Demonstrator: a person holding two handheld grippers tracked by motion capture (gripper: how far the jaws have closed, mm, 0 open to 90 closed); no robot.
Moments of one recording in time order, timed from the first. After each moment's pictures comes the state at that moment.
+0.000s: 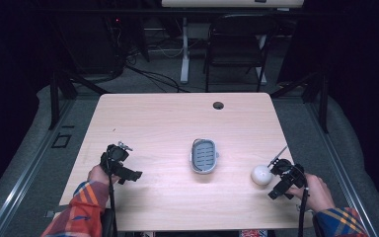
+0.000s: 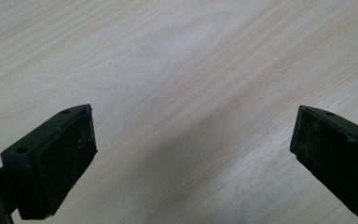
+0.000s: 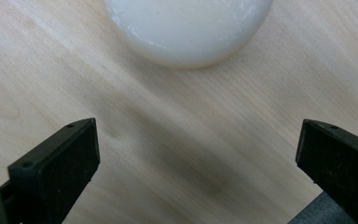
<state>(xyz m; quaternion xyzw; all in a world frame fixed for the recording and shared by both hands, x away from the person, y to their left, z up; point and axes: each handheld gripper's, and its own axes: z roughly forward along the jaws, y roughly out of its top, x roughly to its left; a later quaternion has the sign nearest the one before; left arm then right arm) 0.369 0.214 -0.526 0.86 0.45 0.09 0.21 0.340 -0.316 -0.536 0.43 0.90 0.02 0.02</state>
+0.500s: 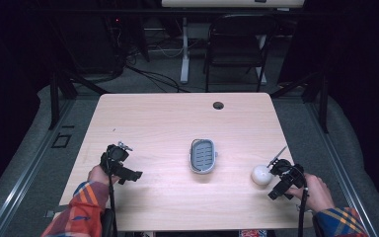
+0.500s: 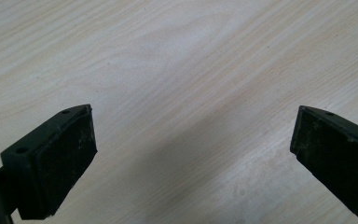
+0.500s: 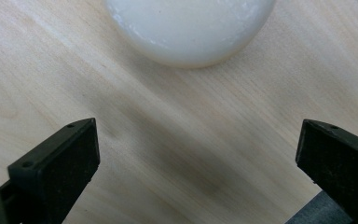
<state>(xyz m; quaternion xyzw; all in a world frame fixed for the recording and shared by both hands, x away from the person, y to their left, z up) 0.369 0.214 -0.526 0.86 0.45 0.09 0.21 0.340 -0.315 -0.536 0.42 0.90 0.01 0.03</state>
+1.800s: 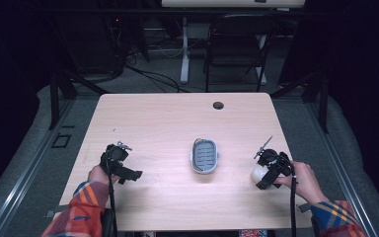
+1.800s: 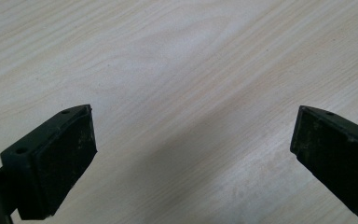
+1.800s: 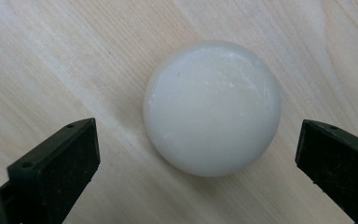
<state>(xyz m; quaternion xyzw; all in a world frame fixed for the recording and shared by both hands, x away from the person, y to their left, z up) 0.369 0.215 -0.526 0.86 0.45 0.09 0.22 0.368 -0.281 -0.525 0.37 0.93 0.06 0.04</state>
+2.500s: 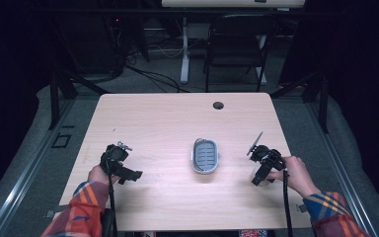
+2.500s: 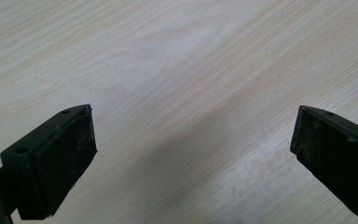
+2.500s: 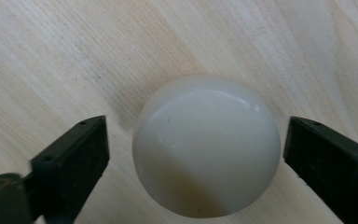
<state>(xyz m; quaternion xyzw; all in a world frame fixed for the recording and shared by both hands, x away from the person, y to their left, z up) 0.369 0.215 -0.526 0.86 0.45 0.09 0.22 0.391 -0.266 -0.535 0.36 0.93 0.03 0.01</state>
